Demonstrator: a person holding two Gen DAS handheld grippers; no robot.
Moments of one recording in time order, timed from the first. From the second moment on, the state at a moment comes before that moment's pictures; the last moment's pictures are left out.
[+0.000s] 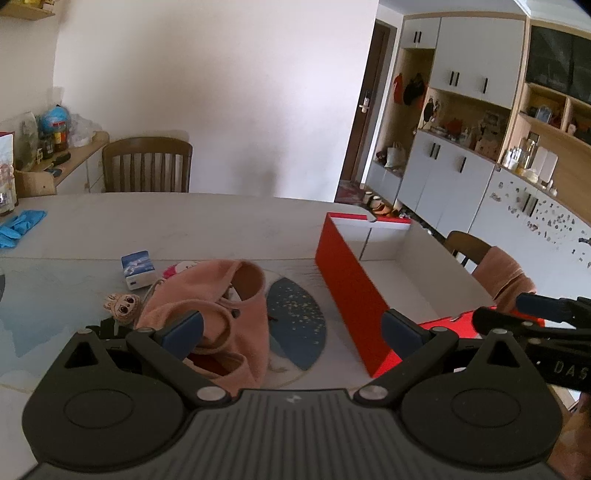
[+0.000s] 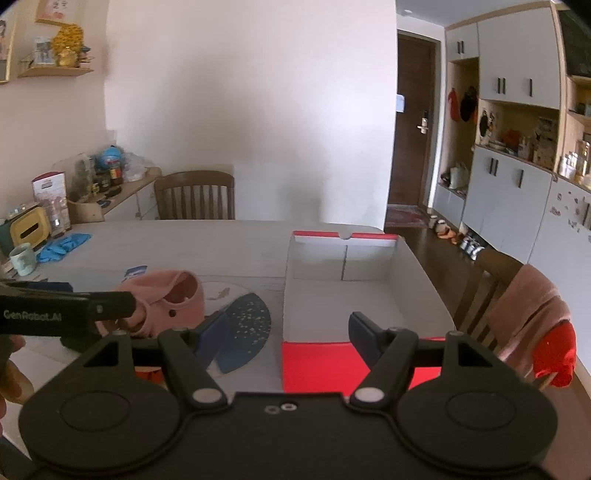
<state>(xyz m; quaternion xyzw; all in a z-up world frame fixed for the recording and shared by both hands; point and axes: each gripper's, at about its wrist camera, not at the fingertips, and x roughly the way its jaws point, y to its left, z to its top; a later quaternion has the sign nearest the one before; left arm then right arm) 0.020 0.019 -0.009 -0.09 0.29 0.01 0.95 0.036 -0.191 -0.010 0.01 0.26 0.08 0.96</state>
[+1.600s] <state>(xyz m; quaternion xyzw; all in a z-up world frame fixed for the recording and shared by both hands) 0.099 0.086 -0.060 -0.05 0.36 0.02 0.93 0.145 -0.256 -0.033 -0.01 0.33 -0.06 0.94</state>
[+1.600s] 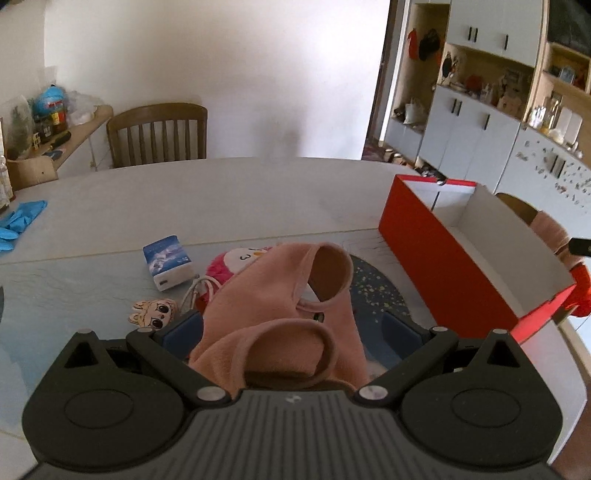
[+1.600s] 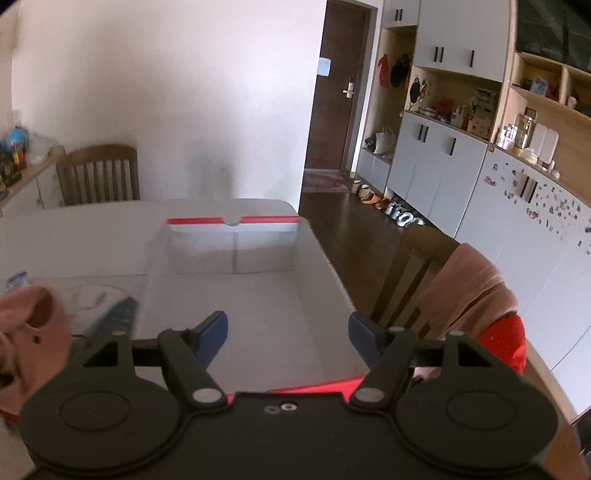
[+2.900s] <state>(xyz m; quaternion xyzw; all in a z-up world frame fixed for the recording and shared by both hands) 0.143 0.083 -0.079 0.03 0.44 0.12 0.89 0.253 -0.347 -0.117 -0.03 0.49 -0.02 0.87</state>
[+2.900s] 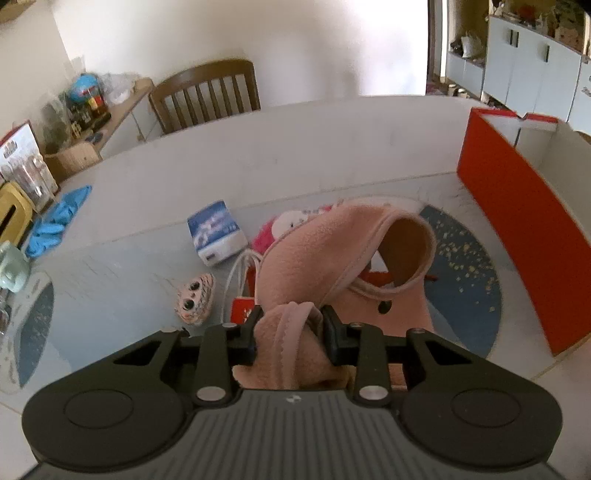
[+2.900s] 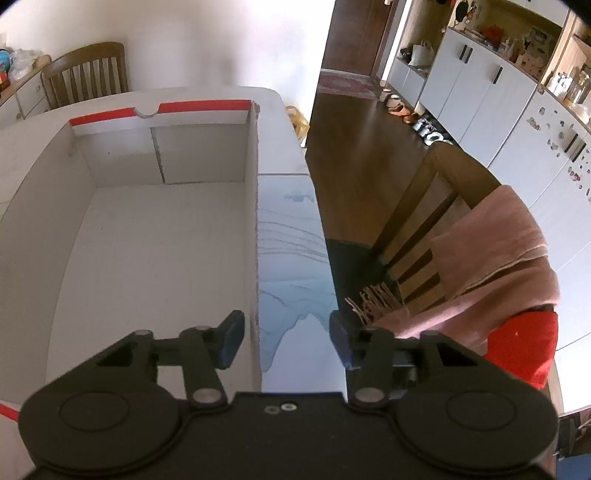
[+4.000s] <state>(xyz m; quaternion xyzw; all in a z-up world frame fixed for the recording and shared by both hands) 0.202 -0.043 0.064 0.01 0.32 -0.09 0.94 0.254 -0.332 -0.115 -0.03 0.50 0.02 0.87</state>
